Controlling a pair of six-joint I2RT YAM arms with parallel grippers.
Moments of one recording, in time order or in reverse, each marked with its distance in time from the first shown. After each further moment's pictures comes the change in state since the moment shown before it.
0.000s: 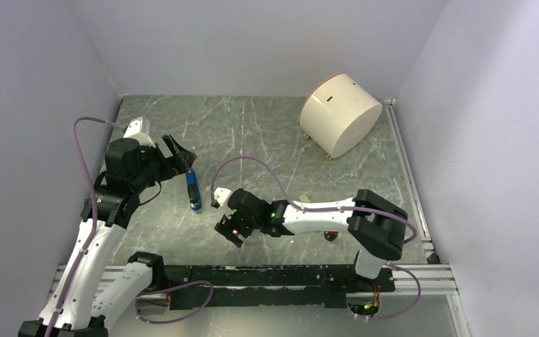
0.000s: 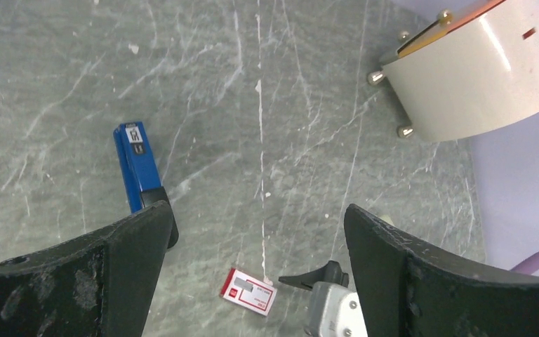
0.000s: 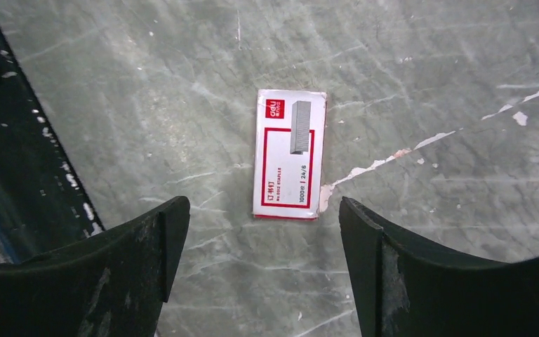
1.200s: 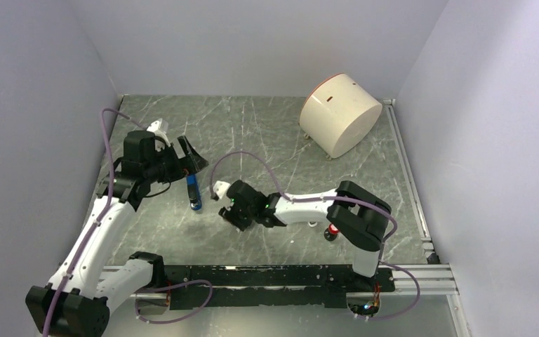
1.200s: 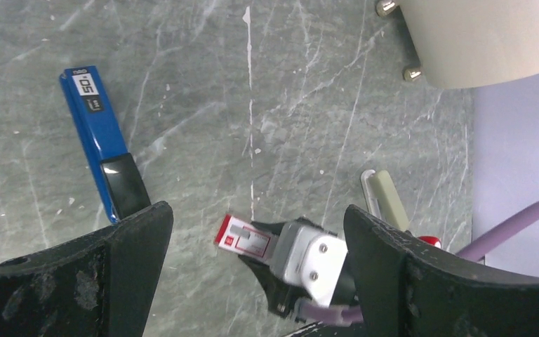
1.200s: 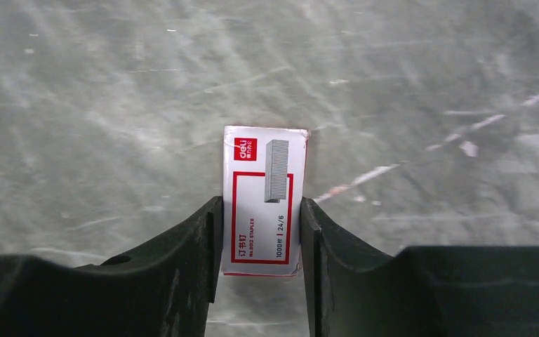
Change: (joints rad) left arm 0.000 0.153 -0.021 -0.023 0.134 -0.024; right arm -0.059 0.149 0.045 0.072 0.014 -0.085
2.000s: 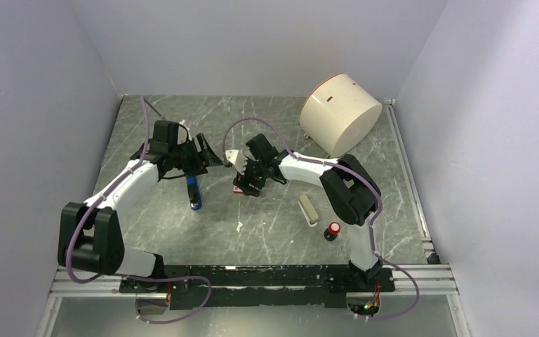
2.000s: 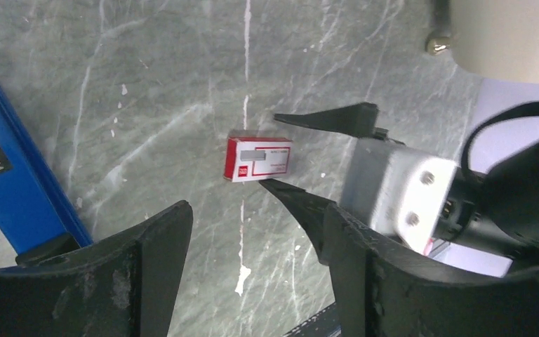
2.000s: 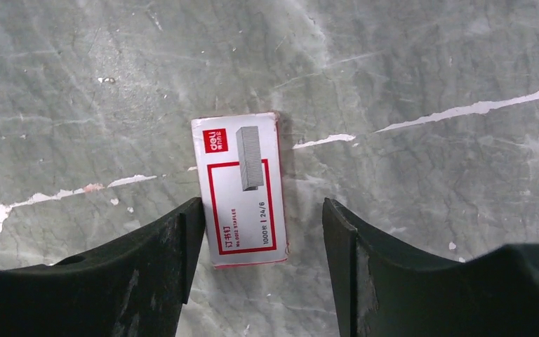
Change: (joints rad) left arm 0.003 0.439 0.012 0.234 0.198 -0.037; right arm -0.381 0.198 0.330 -0.274 -0.379 -0.493
